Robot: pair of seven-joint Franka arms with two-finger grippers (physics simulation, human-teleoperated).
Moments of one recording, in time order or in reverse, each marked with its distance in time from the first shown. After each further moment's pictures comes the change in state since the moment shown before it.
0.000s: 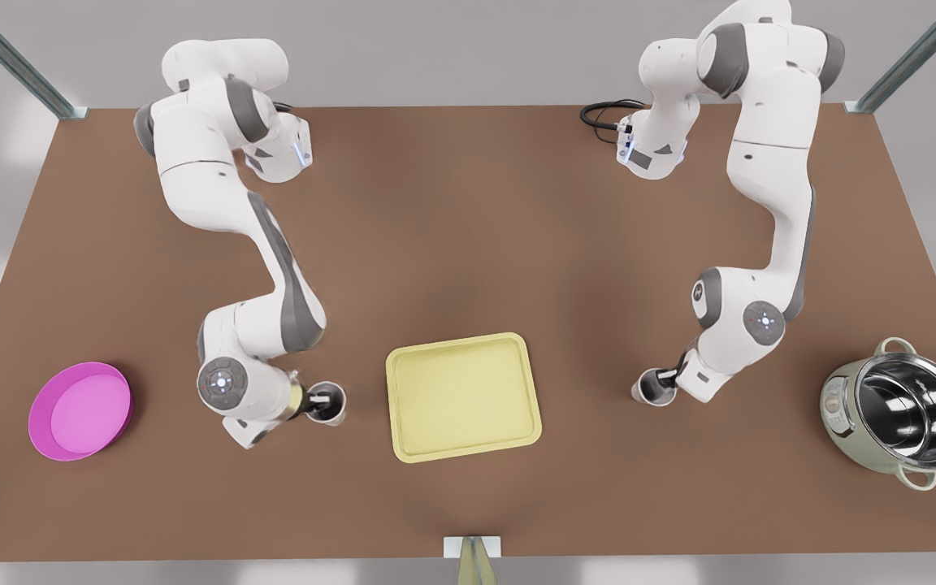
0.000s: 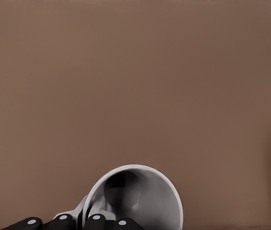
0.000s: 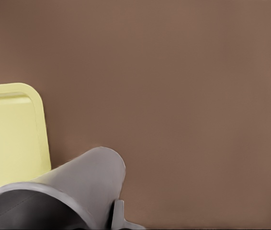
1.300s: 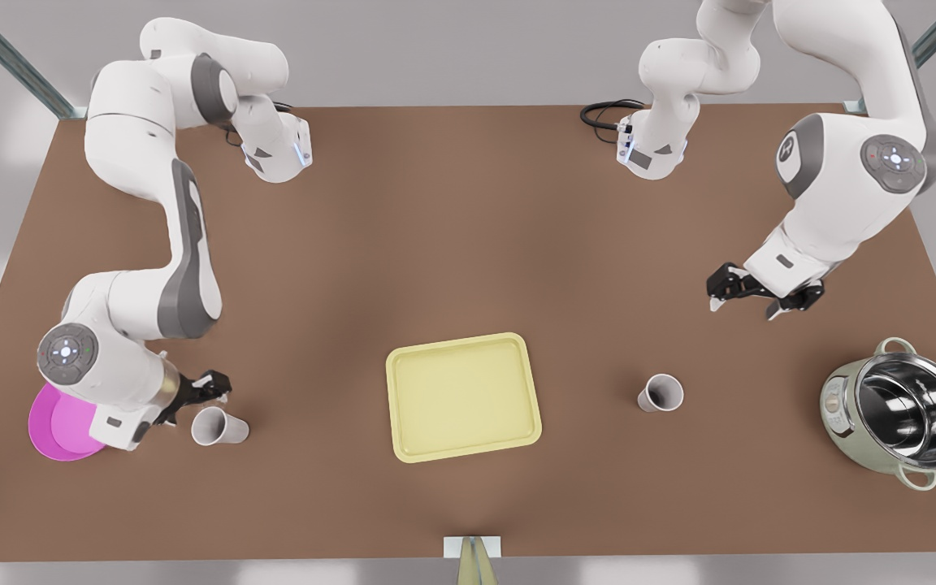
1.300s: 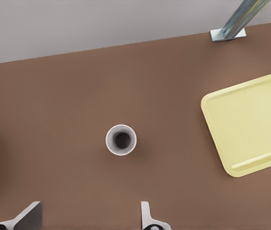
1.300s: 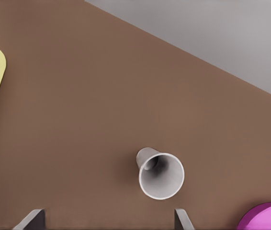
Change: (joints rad) left arm -0.017 -0.449 0.007 0.165 0.084 -0.581 0.138; right arm -0.092 -0.174 -0.071 -0.002 -0.052 -0.072 -0.554
